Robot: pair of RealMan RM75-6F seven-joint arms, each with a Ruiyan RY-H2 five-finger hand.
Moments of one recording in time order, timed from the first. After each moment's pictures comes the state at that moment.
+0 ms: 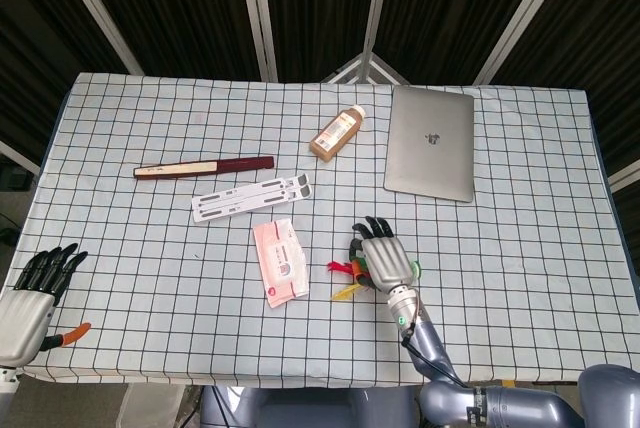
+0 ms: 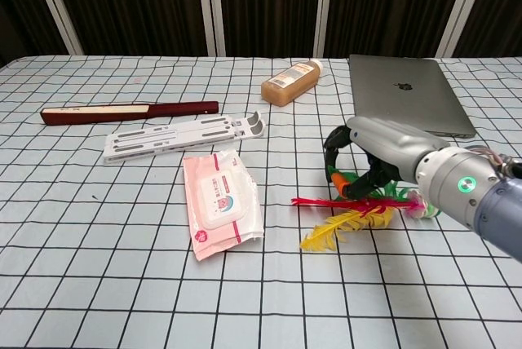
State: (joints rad) left arm -0.06 -1.12 0.06 -1.59 1.66 1.52 0.01; right arm 0.61 -1.75 0.24 -1.63 -0.92 1.11 -0.58
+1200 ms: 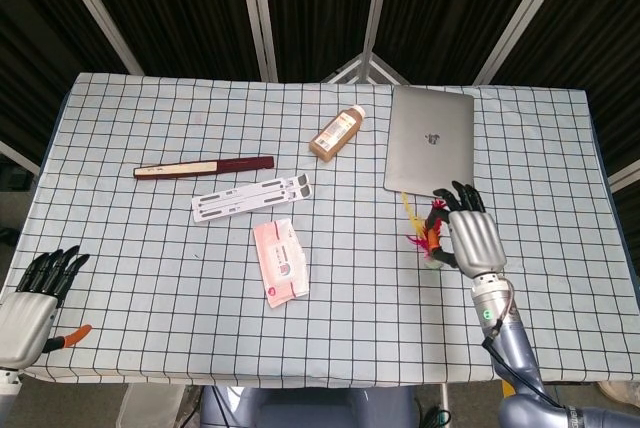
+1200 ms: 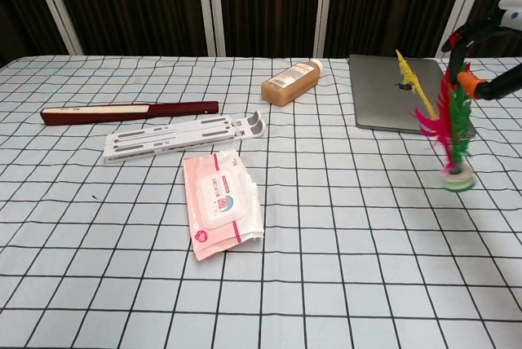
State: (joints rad) left arm -0.05 -1.13 0.07 -1.60 1.66 1.51 0.05; right arm 0.48 -1.30 0.27 -1.94 -1.00 1.25 -0.45
